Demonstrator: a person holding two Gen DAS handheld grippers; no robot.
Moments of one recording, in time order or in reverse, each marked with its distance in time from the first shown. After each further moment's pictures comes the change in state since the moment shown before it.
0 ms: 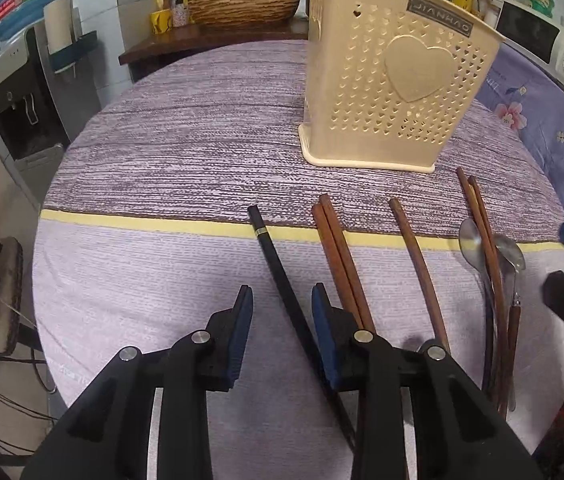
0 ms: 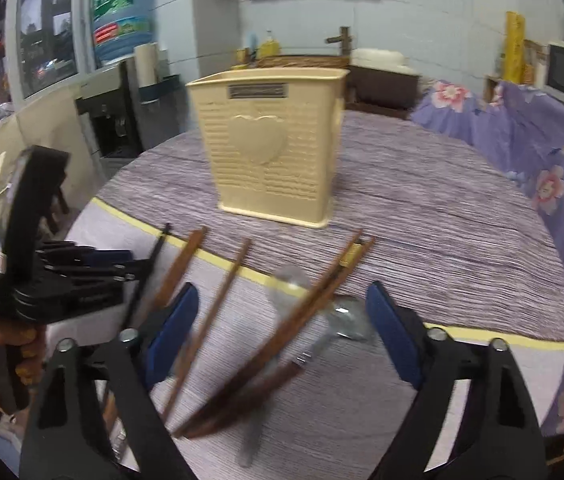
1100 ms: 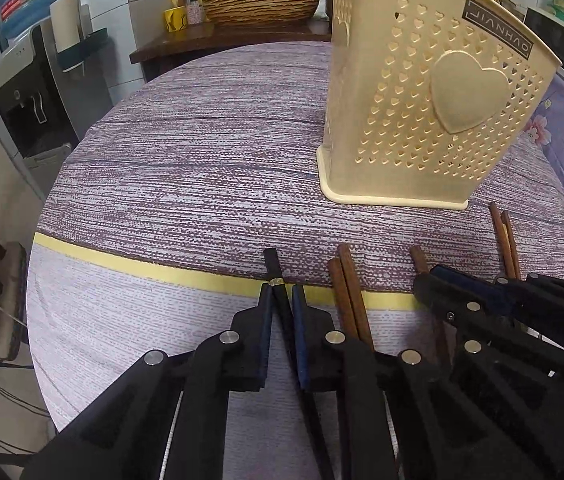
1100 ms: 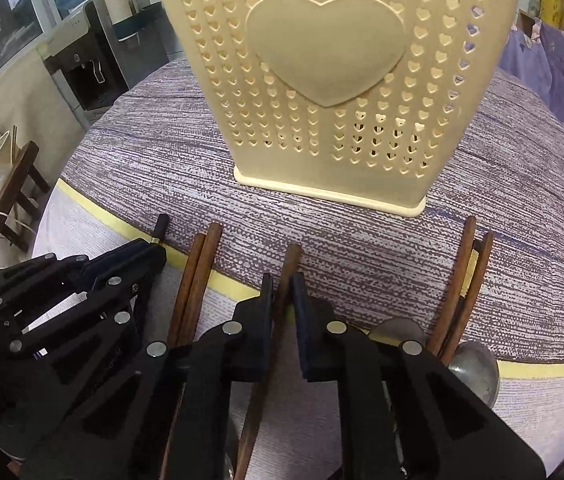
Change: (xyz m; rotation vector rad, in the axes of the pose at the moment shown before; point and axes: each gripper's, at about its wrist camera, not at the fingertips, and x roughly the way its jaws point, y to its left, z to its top) left arm 0.023 0.005 0.028 -0.032 -0.015 0.067; right arm 0.117 0.028 0.036 0.084 0.280 -0.022
